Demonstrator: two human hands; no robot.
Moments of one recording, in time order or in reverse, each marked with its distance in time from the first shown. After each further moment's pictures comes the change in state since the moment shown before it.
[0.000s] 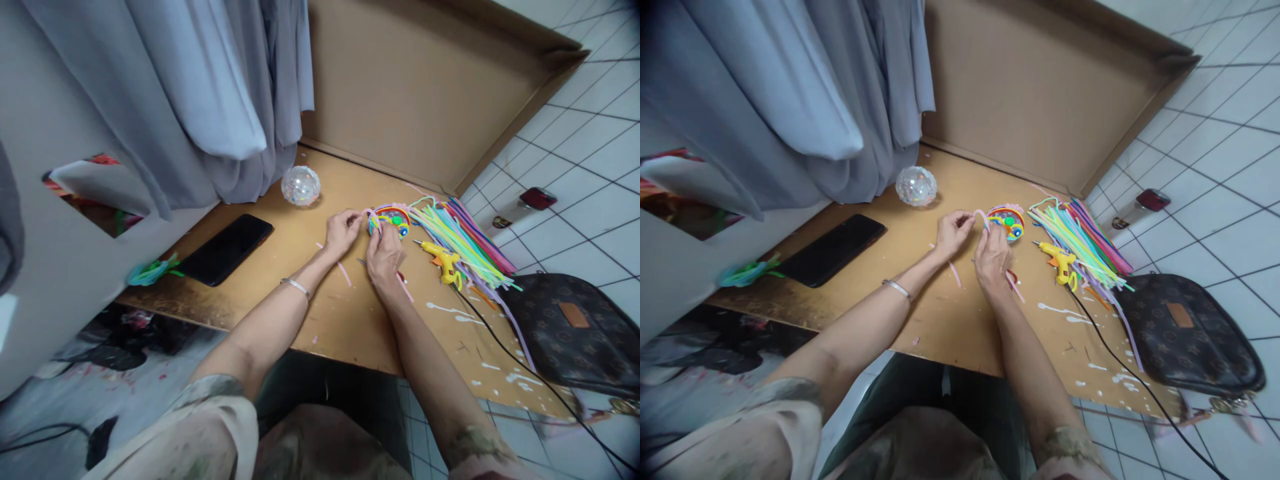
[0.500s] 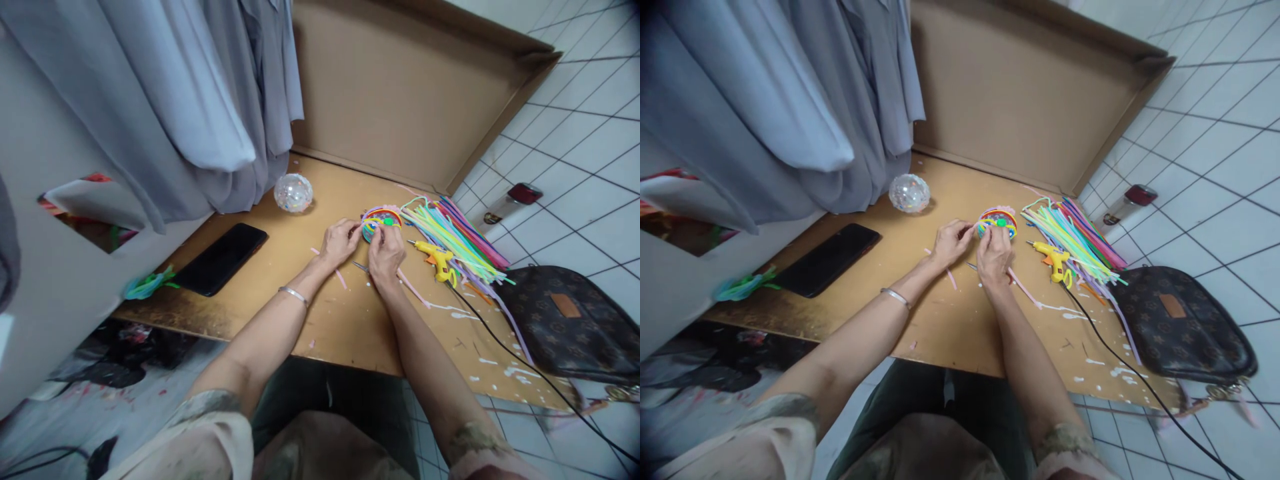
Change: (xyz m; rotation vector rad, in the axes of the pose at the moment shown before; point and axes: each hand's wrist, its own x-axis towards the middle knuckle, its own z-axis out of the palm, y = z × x) left_hand -0.014 0.019 -0.006 0.117 -0.149 0.094; right_hand 0.007 0.003 -0.011 0.102 0.049 0.137
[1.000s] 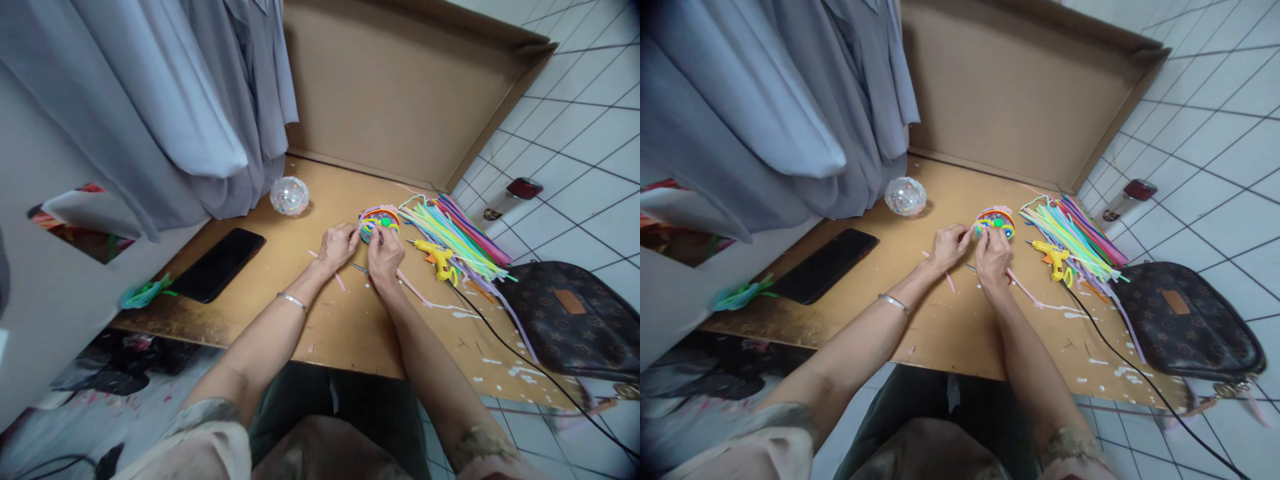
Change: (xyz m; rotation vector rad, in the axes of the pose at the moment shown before) left_hand -0.001 -0.003 0.005 0.113 -0.016 0.009; right_hand 0.000 0.003 0.001 0.082 0.007 0.000
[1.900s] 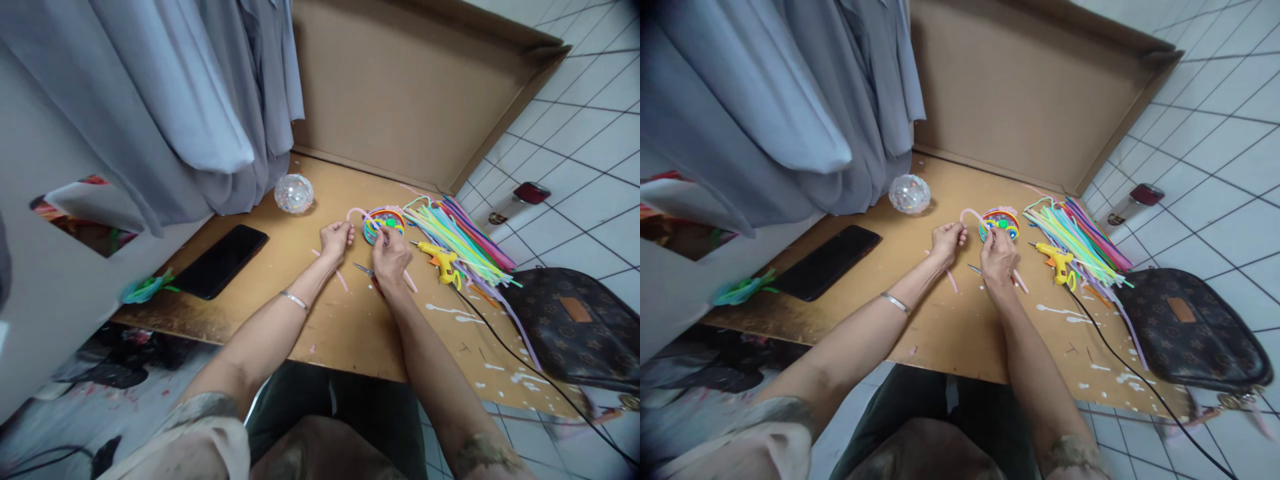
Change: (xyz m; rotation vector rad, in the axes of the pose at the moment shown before) left_hand 0.014 0.012 0.007 -0.707 0.287 -0.725; right_hand 0.001 0.005 0.001 -0.110 0.006 -0.007
